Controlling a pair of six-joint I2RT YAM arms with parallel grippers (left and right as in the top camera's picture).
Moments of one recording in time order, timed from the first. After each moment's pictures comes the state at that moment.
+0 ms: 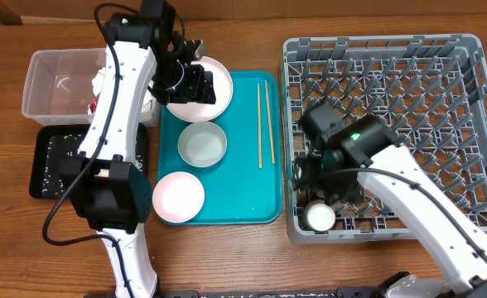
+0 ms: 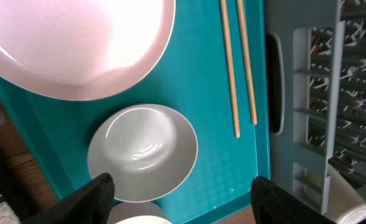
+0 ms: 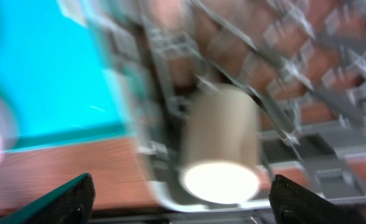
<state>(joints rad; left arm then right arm) -0.13 2.12 2.18 -1.50 0.35 0.02 0.54 1.50 1.38 -1.36 -0.08 0.74</state>
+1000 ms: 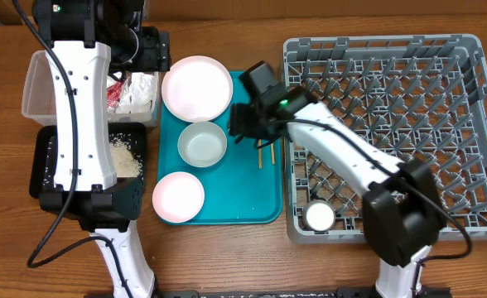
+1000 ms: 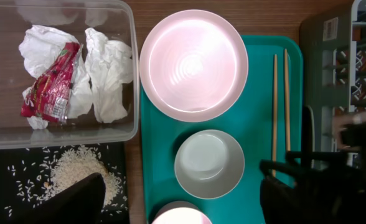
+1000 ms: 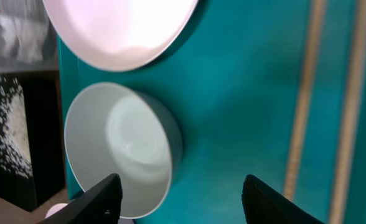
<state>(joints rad) -0.04 2.12 2.63 -1.69 0.12 -0.08 0.62 1.99 1.59 -0.70 -0.20 0.67</state>
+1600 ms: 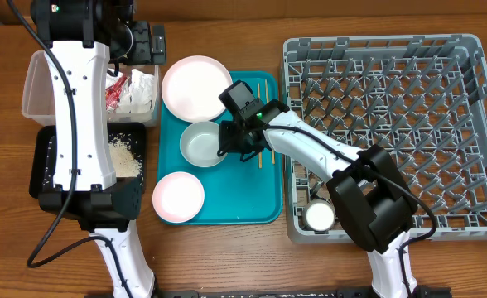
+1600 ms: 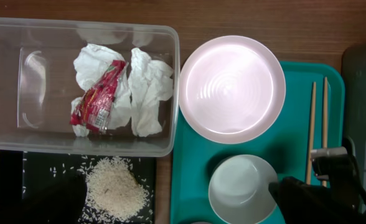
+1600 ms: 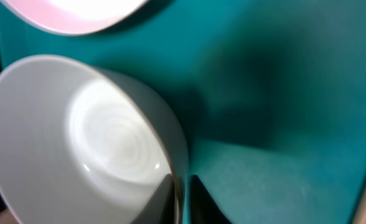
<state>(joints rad) -0.03 2.12 2.63 -1.62 -0.02 -0.10 0.68 2.13 1.59 -0.63 -0.21 0.68</state>
